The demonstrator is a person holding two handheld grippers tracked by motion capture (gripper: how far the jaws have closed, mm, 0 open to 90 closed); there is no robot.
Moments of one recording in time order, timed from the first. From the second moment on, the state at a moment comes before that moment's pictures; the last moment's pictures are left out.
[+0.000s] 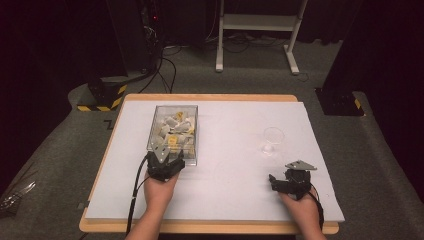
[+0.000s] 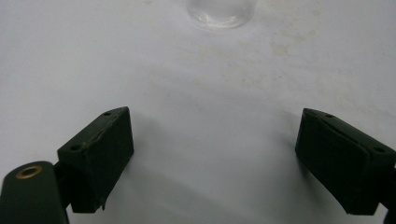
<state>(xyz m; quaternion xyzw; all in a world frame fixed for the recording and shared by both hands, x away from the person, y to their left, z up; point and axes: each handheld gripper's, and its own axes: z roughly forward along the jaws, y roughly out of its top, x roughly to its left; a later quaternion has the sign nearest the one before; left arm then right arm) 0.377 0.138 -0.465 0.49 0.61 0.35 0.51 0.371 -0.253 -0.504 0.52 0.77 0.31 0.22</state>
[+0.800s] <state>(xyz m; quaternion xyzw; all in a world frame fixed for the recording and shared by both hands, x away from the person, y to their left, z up) 0.377 0.132 -0.466 0.47 0.62 0.37 0.50 0.371 -0.253 -0.504 0.52 0.77 0.31 0.22</state>
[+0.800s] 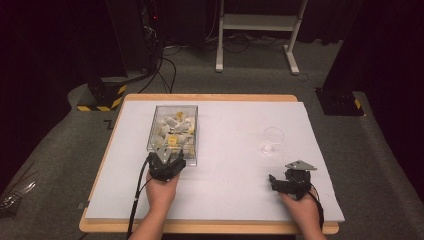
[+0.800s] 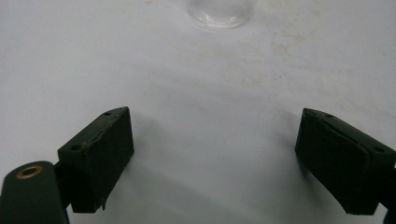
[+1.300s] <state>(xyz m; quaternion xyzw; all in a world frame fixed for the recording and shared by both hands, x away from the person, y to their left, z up) 0.372 0.132 -0.466 0.47 0.62 0.37 0.50 0.371 -0.253 -0.504 0.52 0.77 0.31 0.23</state>
